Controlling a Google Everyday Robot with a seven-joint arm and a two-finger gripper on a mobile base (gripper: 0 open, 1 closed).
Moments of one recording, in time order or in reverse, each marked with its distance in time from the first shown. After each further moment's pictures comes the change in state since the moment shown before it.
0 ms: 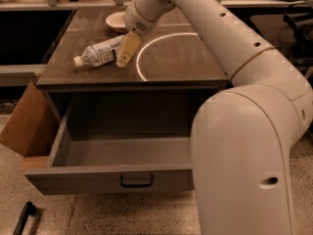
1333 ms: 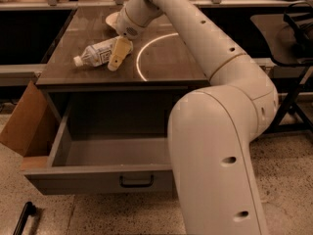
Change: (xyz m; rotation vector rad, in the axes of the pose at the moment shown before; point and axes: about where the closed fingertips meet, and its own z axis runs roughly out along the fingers) arm -0.011 -0.001 0.045 -0.086 -0.043 0.007
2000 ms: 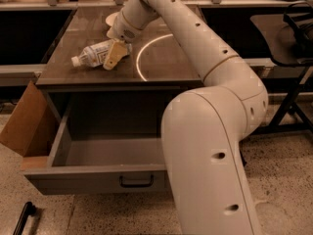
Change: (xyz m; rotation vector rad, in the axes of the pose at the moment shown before) arm -0.001 0.006 0.015 -0.053 -0.010 0.012
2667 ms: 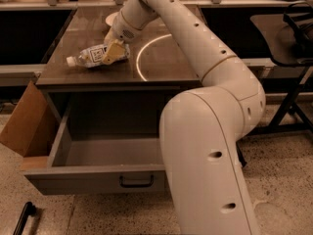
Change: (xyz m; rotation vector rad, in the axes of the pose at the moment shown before) arm -0.003 0.002 0.005 -0.018 -0.004 0.006
